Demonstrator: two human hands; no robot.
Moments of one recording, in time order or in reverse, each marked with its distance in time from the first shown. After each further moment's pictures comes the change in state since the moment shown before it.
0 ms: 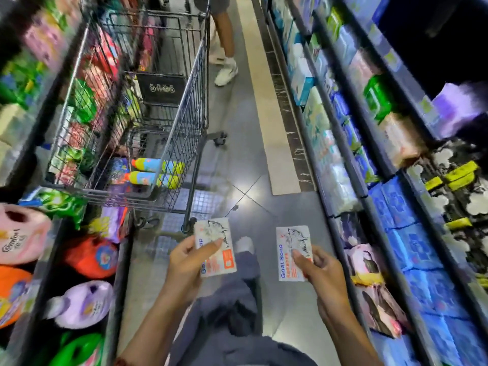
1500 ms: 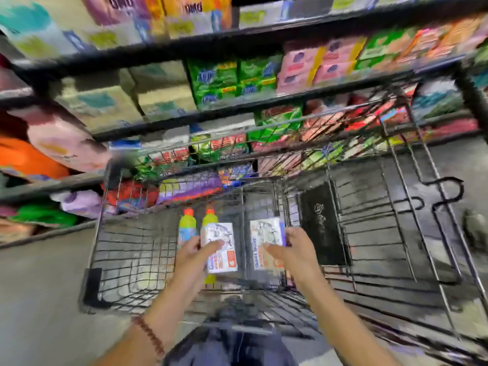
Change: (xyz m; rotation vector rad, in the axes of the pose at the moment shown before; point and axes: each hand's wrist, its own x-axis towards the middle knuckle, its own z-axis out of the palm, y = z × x) left_hand 0.503 0.244 -0.021 -0.856 1.099 0.090; right_hand 0.546 -0.158 0.605 -1.118 -1.284 0.102
